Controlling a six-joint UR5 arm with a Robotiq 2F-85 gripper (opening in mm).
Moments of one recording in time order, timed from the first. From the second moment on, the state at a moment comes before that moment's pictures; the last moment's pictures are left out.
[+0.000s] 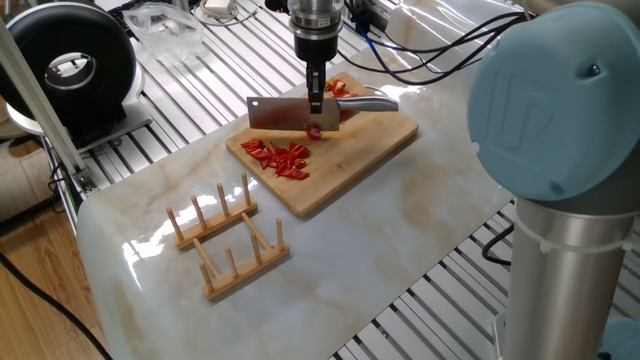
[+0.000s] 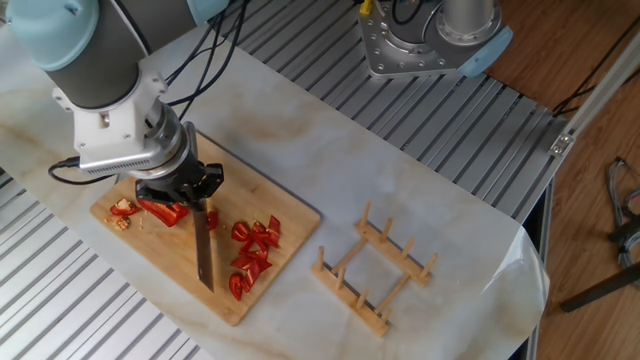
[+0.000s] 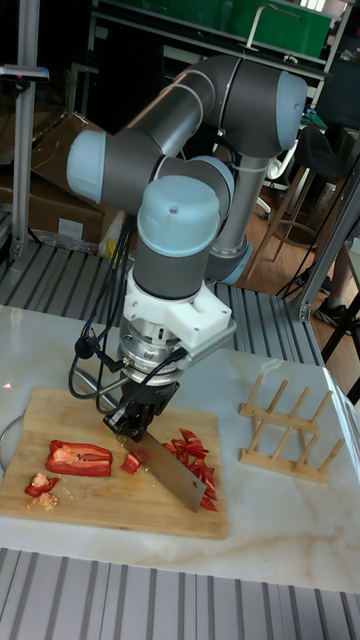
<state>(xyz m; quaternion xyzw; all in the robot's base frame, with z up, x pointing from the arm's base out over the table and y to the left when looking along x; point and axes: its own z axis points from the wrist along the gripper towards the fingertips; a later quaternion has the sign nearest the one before) 0.623 -0.023 0.075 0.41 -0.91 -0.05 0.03</state>
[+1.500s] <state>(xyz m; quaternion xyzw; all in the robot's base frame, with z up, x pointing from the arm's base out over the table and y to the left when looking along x) 0.626 -0.024 0.064 0.39 -0.92 -0.05 0.02</state>
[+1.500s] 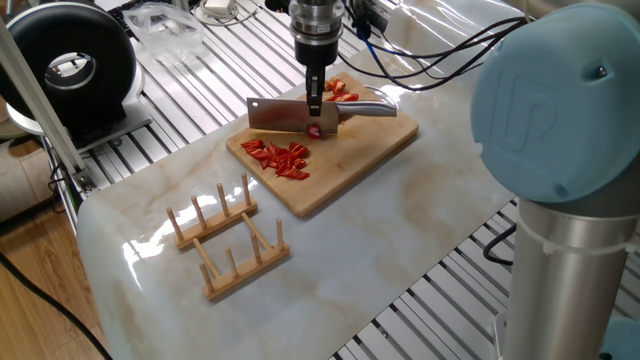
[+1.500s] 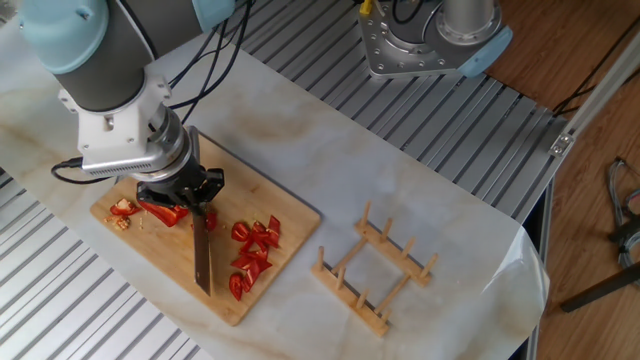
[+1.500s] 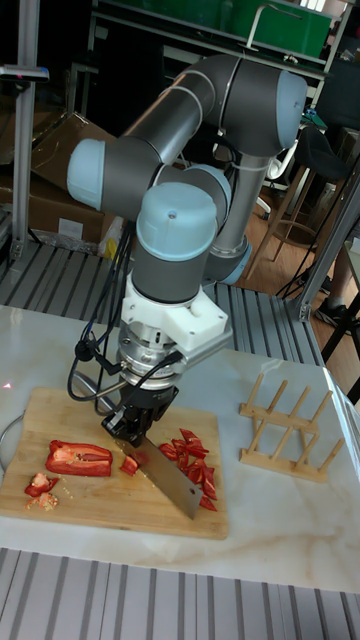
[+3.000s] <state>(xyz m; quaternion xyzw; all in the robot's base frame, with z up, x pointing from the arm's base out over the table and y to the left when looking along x) 0.636 -0.008 0.068 0.34 -0.93 -0.09 0.01</state>
